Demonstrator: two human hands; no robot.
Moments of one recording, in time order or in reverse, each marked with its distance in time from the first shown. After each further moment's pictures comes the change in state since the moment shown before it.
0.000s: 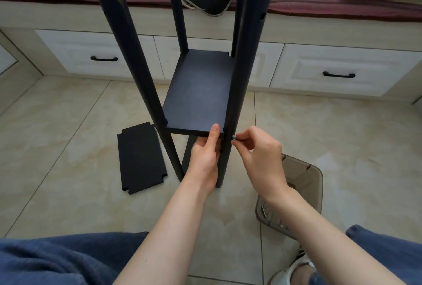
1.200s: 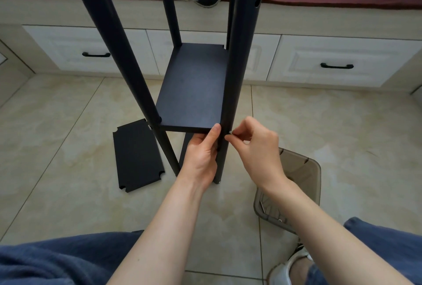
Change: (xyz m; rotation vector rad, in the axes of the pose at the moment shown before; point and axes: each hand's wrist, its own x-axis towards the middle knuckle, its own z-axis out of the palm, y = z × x) left_hand 0.012 -0.010 -0.006 -0.132 -0.092 0.012; right_hand 0.009 -0.006 -0.005 0.134 -0.086 0.208
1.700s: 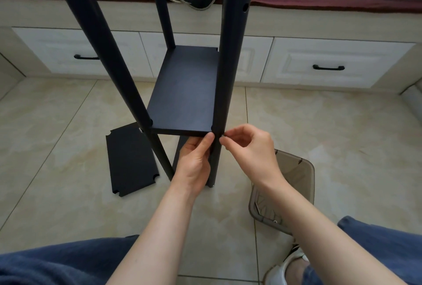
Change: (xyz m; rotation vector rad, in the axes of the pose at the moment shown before) left_hand 0.002 -0.009 -0.008 -0.025 -0.023 0.038; right_hand -0.001 0.004 -0.005 0.209 -0.041 0.179
